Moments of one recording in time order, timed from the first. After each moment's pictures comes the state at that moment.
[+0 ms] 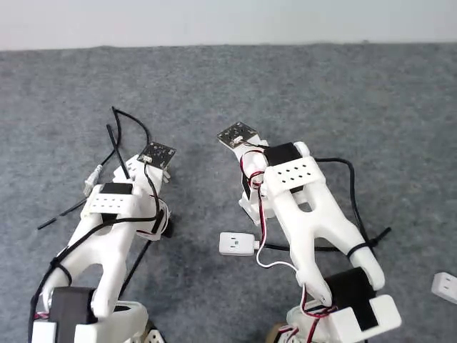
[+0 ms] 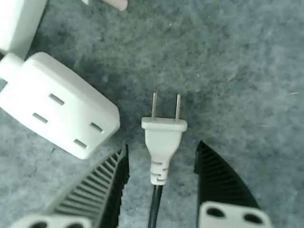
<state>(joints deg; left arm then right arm) -1.6 -9.8 50.5 57.6 -11.9 -21.9 -4.9 22.0 79.6 16.9</state>
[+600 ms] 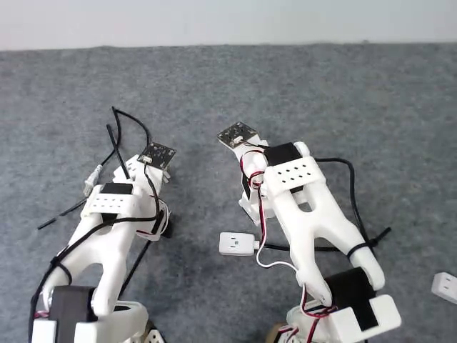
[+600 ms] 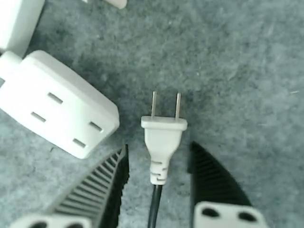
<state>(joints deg) -1.6 -9.2 50.6 57.6 -11.9 -21.9 -4.9 22.0 79.6 16.9</state>
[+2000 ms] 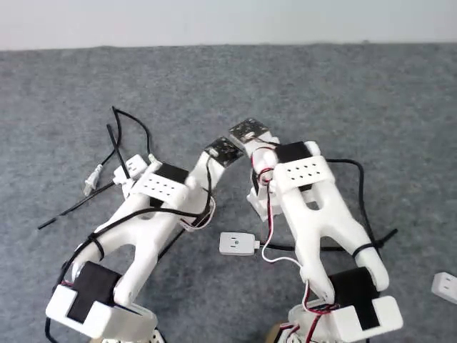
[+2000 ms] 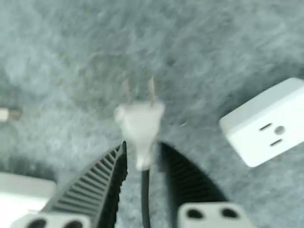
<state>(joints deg) 17.1 -0.1 34.2 64.4 -15.2 -17.7 -4.9 22.7 77.7 16.9</state>
